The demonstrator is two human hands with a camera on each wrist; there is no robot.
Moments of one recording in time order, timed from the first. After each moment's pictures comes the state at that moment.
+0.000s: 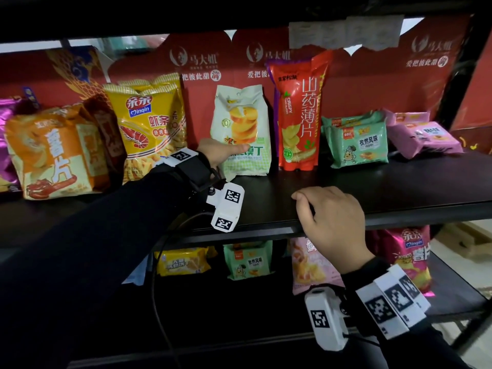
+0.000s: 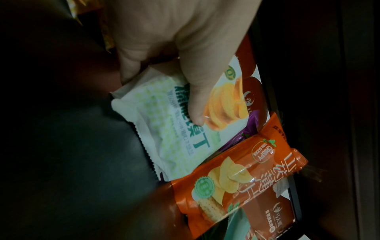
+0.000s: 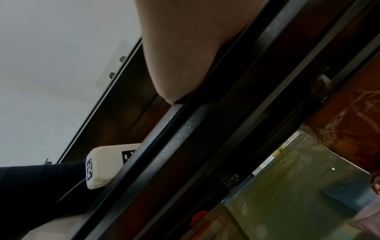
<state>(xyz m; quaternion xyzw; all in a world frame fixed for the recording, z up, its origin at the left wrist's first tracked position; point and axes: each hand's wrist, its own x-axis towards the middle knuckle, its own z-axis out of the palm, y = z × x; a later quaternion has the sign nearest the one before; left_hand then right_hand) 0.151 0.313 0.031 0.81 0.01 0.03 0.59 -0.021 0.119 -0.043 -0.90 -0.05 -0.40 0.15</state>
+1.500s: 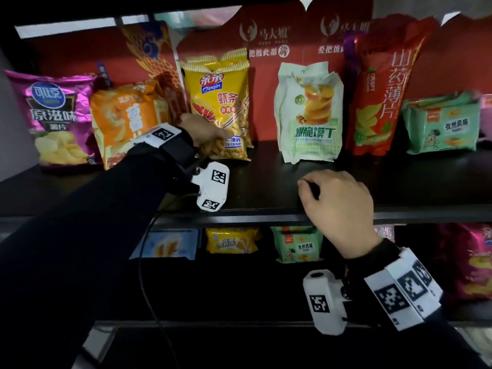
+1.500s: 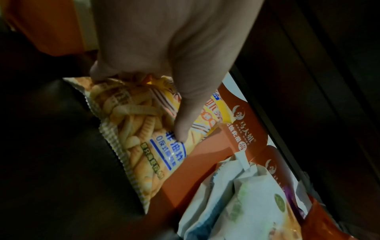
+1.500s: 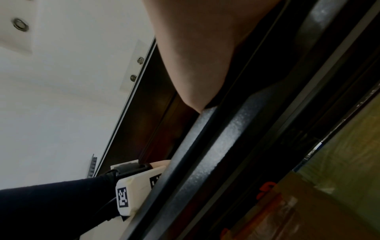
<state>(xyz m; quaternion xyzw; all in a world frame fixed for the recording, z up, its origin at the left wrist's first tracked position) 0.139 0.462 0.057 0.89 0.10 0.11 0.43 -0.019 0.238 -0.029 -0.93 -0.02 -0.32 0.17</state>
